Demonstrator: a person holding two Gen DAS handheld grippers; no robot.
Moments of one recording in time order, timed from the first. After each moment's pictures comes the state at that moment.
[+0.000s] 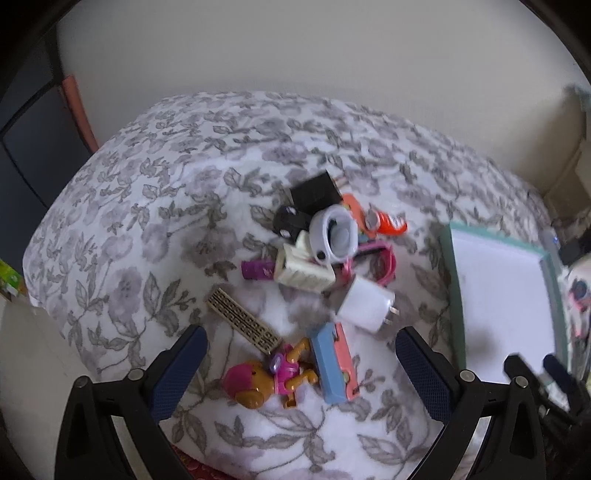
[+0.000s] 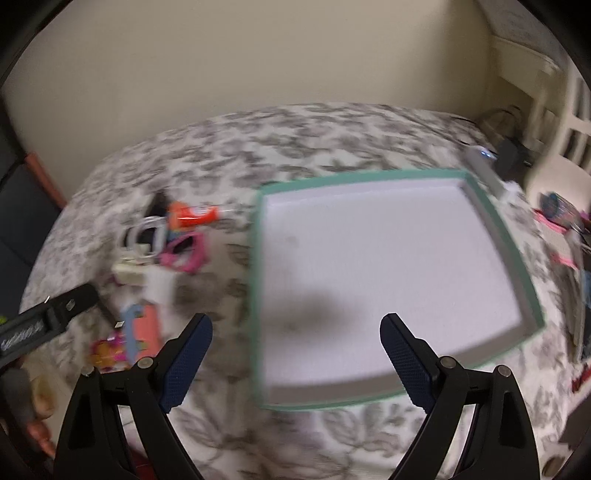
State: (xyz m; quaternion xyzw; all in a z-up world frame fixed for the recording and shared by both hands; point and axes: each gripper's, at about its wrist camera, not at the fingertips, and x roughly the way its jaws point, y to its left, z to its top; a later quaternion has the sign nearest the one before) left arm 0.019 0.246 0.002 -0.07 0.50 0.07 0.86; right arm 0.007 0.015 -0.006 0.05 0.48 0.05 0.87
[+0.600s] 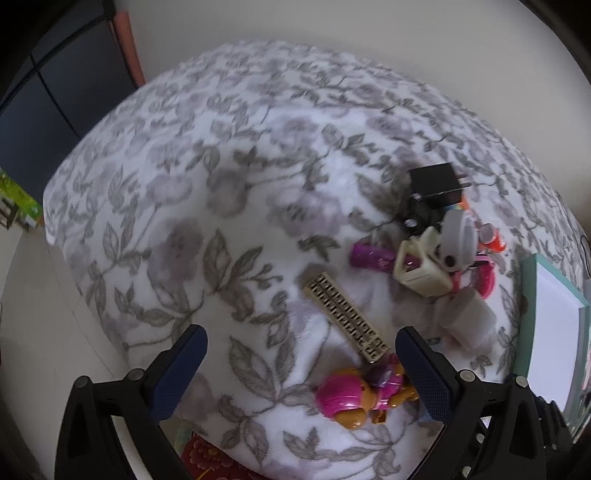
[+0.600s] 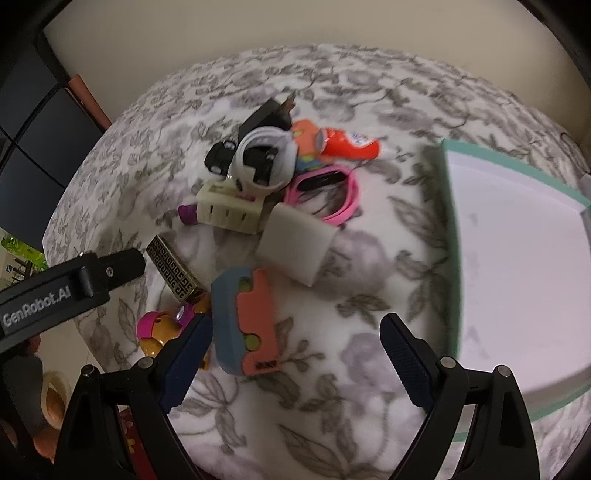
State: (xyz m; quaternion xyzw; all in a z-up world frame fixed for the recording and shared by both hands) left arm 0.025 0.329 -0.050 -0.14 0.58 0.16 0.79; right arm 0.041 0.140 -0.061 0.01 0.57 0.16 0.80
